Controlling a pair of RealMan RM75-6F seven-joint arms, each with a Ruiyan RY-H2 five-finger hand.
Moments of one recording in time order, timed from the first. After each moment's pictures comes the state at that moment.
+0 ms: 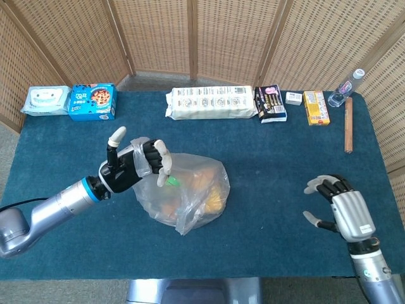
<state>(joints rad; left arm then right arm) -1.00 -0.97 0.01 -1.74 1.68 1.14 -2.29 0.20 -1.09 0.12 -1.78 -1.66 1.44 0.06</state>
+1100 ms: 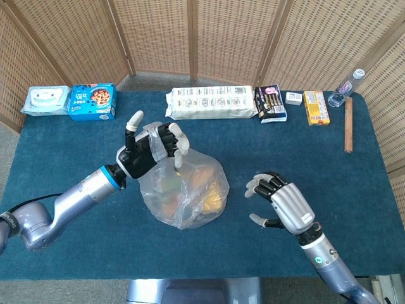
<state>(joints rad) -1.01 -1.04 -0.19 -1.77 1.47 0.93 -2.10 0.40 -1.24 0.14 -1.83 -1.72 1.30 0.01</state>
